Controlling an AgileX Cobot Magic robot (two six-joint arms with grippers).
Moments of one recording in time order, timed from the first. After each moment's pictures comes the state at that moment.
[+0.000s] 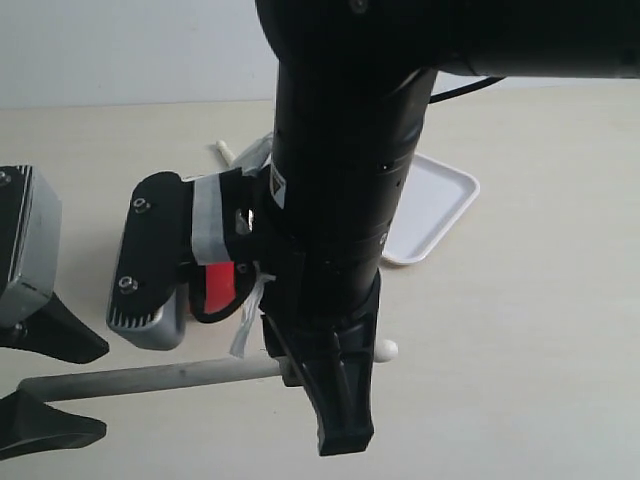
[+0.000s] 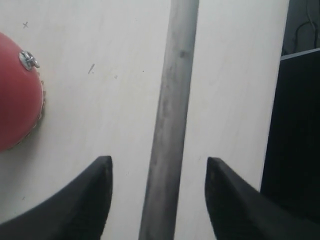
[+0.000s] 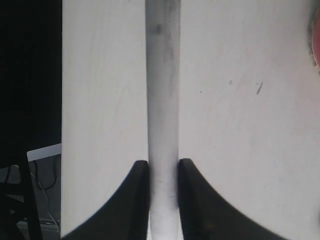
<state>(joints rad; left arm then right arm) -0.56 1.00 -0.62 -0.46 0.89 1.07 1.02 1.67 -1.34 0.13 1.22 -0.73</state>
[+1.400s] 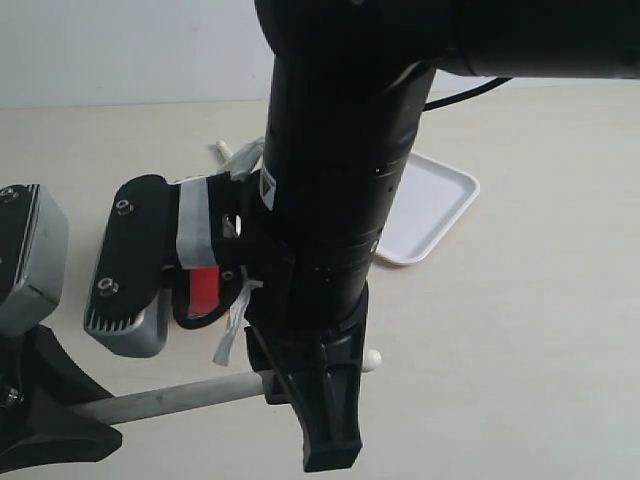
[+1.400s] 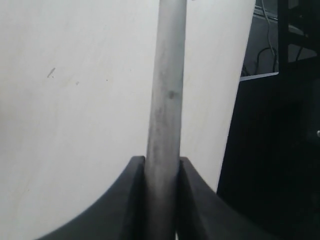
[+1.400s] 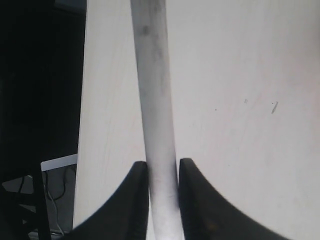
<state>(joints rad) -0.56 1.00 -0.59 -0.58 0.92 1.02 1.02 1.67 -1.34 0.20 1.22 -0.76</state>
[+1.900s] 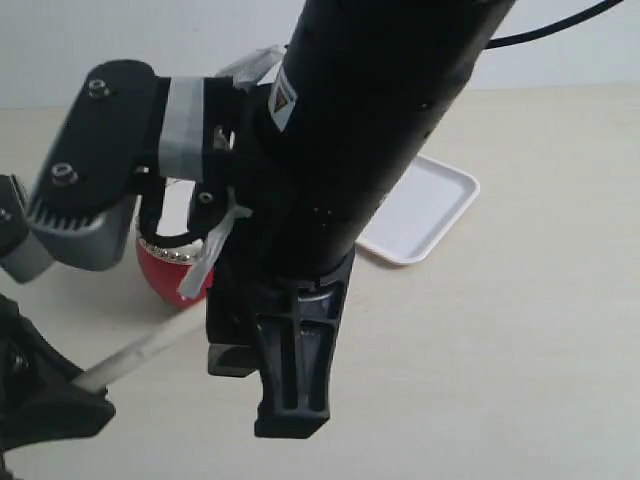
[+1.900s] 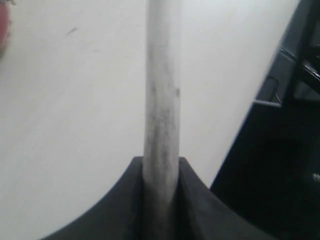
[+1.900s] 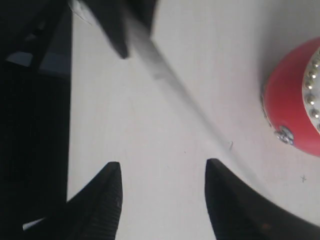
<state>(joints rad) -0.56 1.00 -0.59 -0.50 0.89 0.65 1.02 1.56 -1.34 0.26 1.09 -0.73</state>
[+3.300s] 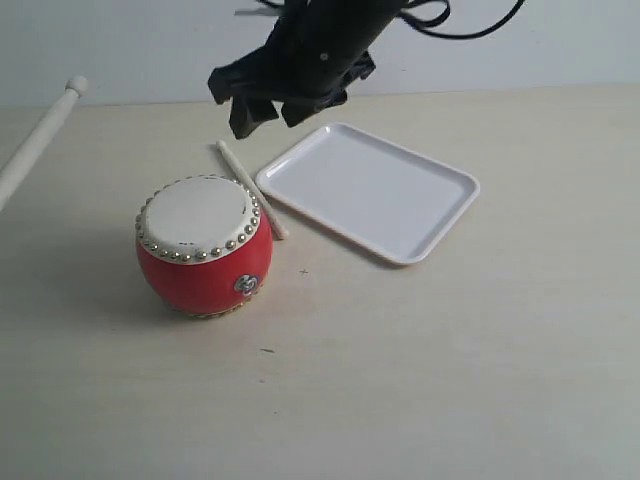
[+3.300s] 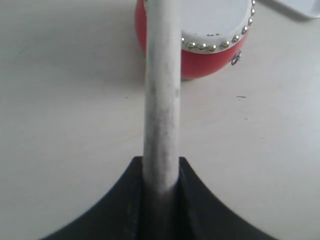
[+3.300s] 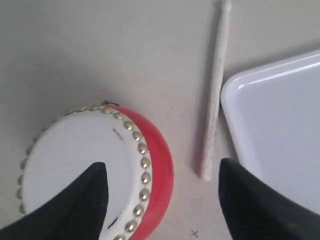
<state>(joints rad) -0.56 0.86 -0.71 0.06 0.93 -0.34 0.59 2.06 -1.75 0.36 0.83 -0.19</state>
